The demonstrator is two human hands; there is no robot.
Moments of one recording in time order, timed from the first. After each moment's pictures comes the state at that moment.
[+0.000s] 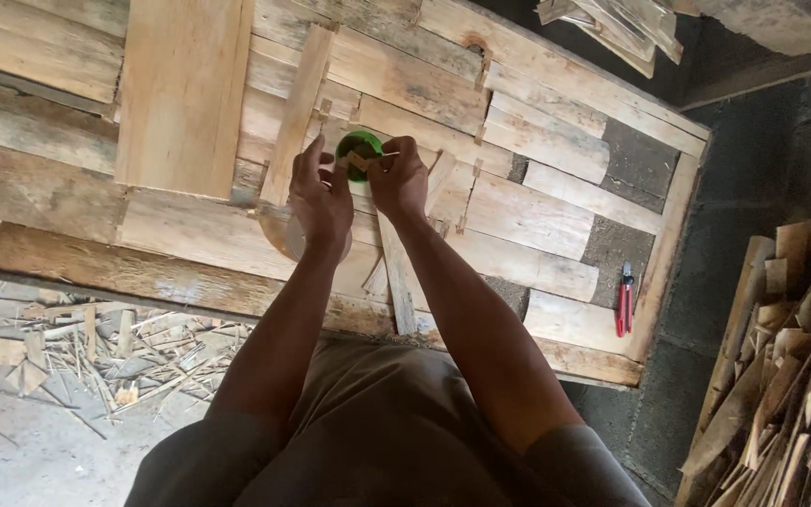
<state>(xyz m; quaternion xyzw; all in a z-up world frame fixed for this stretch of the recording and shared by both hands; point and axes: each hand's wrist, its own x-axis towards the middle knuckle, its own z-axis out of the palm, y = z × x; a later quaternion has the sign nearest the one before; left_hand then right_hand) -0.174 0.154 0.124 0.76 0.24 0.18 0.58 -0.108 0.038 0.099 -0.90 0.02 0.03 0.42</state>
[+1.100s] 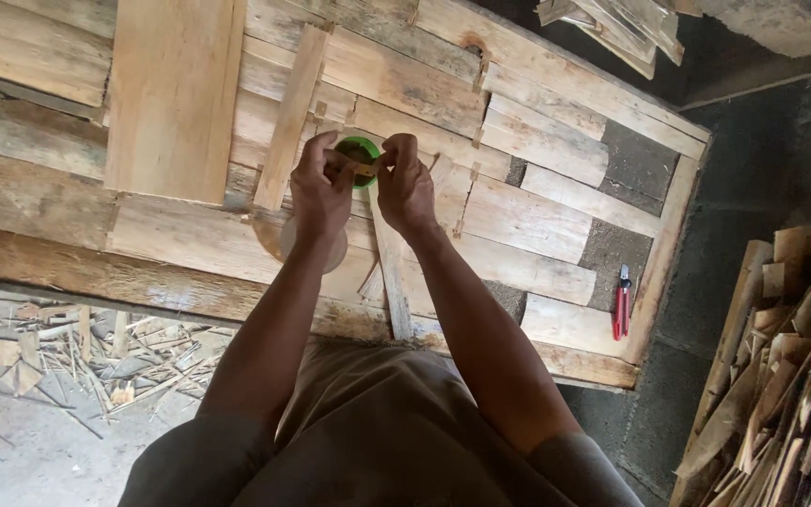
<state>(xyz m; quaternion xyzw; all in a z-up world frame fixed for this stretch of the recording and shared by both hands) -0.152 0.162 0.100 0.73 0.15 0.16 0.65 -0.106 0.024 0.134 -0.89 -0.13 0.04 0.43</state>
